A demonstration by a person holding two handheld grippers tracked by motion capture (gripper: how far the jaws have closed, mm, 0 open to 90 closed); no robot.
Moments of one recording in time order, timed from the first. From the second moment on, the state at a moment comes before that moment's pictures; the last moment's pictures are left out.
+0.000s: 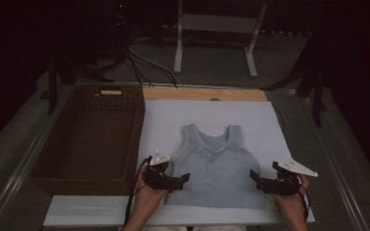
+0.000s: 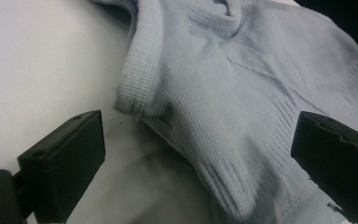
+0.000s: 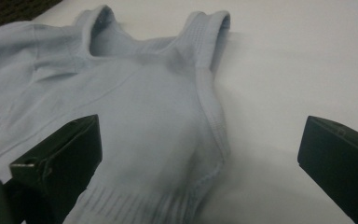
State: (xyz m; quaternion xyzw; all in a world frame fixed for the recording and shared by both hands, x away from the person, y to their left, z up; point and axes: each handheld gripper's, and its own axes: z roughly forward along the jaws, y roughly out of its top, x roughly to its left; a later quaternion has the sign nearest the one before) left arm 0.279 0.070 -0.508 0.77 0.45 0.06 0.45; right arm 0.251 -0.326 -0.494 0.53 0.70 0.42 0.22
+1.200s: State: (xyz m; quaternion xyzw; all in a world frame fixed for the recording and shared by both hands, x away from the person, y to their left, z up) left arm 0.283 0.067 -0.500 0.74 0.48 0.03 0.46; right arm 0.248 -0.330 -0.491 0.53 0.69 0.43 0.22
